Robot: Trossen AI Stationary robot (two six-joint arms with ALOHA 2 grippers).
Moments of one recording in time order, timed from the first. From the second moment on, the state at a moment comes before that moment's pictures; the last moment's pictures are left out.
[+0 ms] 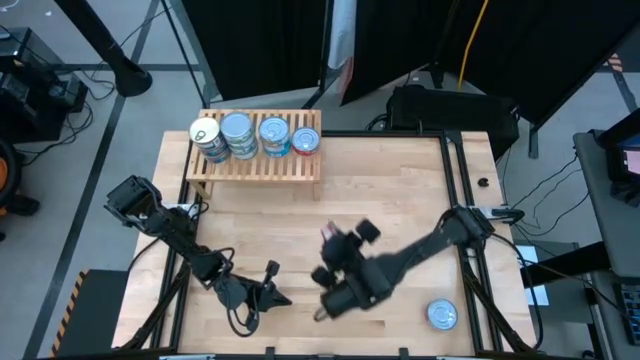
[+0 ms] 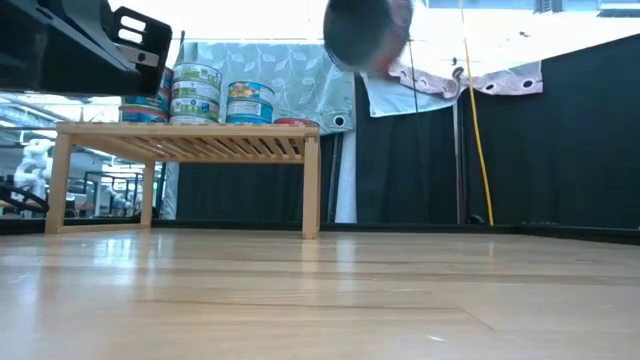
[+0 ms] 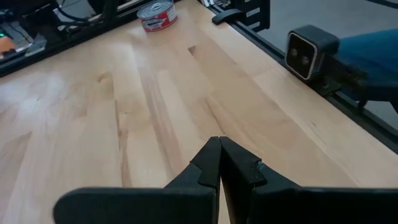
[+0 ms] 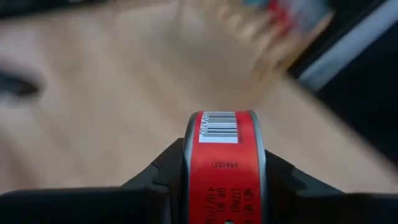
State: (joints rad) left arm -0.74 1.65 0.62 0.56 -0.40 0.06; right arm 0.50 2.16 2.16 -1.49 0.95 1.15
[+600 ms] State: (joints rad) left arm -0.75 1.48 0.62 0.38 -0.68 0.11; right arm 0.12 2.15 2.35 -1.18 1.10 -0.22
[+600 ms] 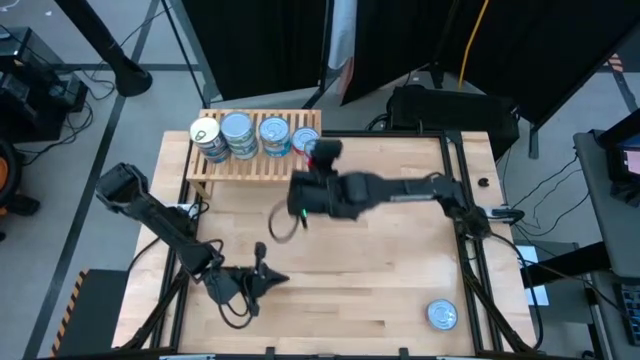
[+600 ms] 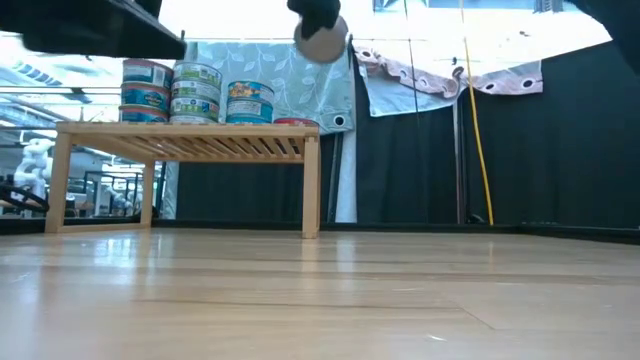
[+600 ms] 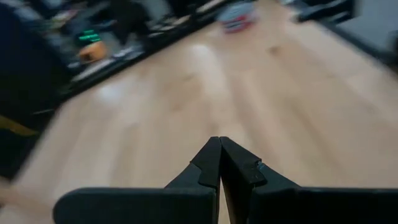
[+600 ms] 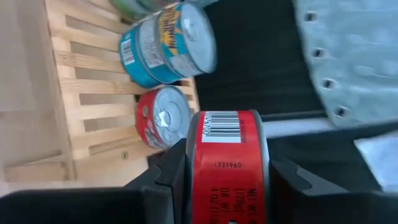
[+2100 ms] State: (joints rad) left arm -0.75 1.31 0.62 -0.04 -0.71 -0.21; right arm -0.19 2.23 2.35 -0.90 0.63 -0.48
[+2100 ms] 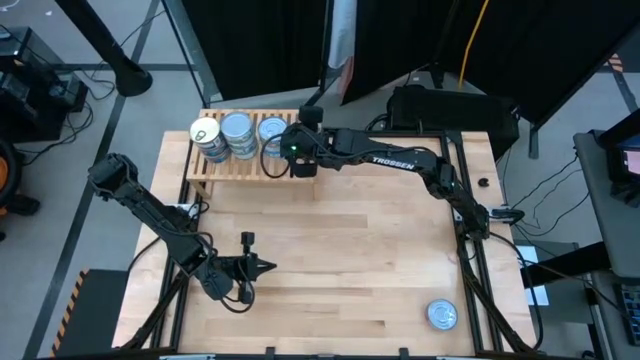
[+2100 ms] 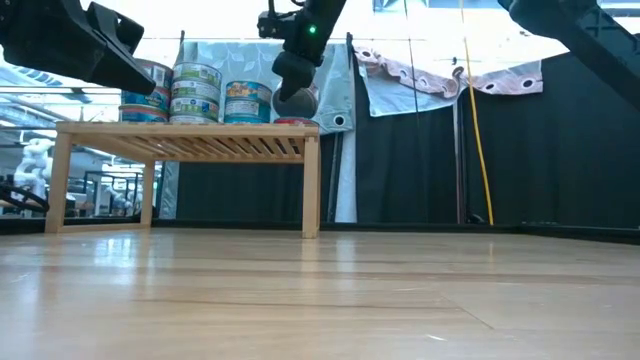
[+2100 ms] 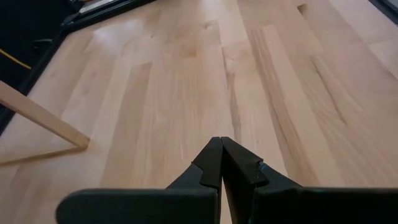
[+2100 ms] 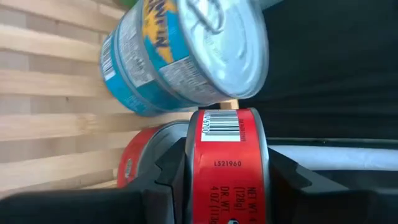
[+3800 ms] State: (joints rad) left arm -0.79 1.31 0.58 -0.04 -0.62 -0.33; right arm -0.24 2.08 2.33 -1.29 0.44 -0.09
